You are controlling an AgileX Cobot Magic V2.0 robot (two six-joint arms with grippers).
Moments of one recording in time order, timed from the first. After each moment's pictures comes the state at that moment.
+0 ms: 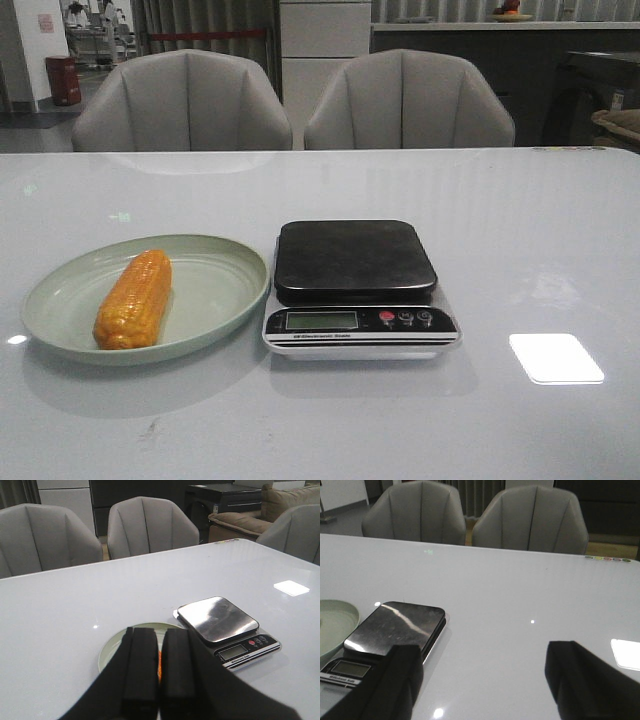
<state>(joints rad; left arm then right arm) -0.50 0.06 -0.42 0.08 0.56 -0.10 0.16 0.20 -0.18 0.29 0.15 -0.23</state>
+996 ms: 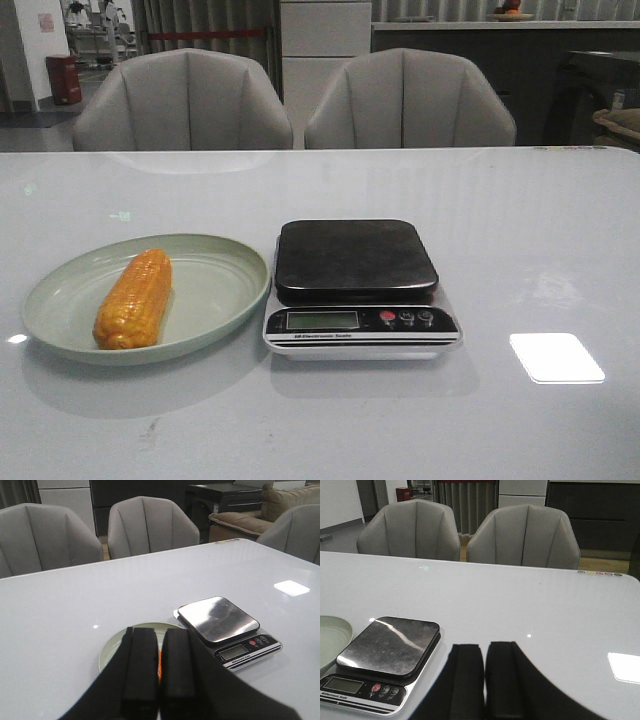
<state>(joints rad) -0.50 0.06 -0.42 0.08 0.55 -0.10 0.16 0.20 -0.17 0.29 0.10 -0.23</state>
